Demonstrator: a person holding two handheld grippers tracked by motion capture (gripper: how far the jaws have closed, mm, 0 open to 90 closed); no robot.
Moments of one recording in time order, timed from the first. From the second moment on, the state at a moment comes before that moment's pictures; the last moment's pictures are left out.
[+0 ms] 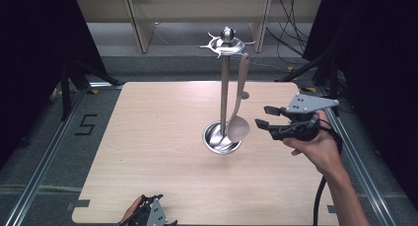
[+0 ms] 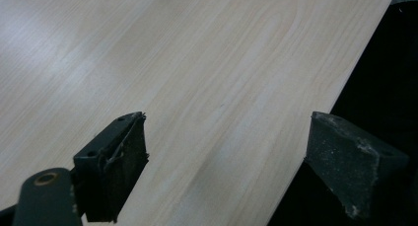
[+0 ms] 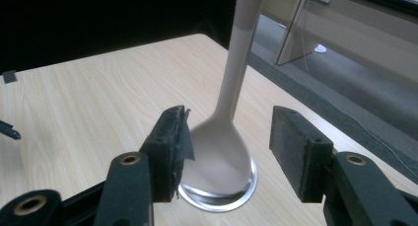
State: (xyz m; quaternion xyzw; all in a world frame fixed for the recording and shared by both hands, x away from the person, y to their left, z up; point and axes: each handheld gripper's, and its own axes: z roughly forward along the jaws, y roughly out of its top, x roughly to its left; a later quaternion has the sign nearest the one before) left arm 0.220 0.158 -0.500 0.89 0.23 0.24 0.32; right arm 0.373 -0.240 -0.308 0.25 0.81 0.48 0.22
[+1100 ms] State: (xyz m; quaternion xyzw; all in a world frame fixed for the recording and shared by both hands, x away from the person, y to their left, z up) left arm 0.219 0.158 -0.499 0.89 0.23 0.24 0.32; right arm 0.342 -0.240 -0.359 0.27 0.81 0.47 0.23
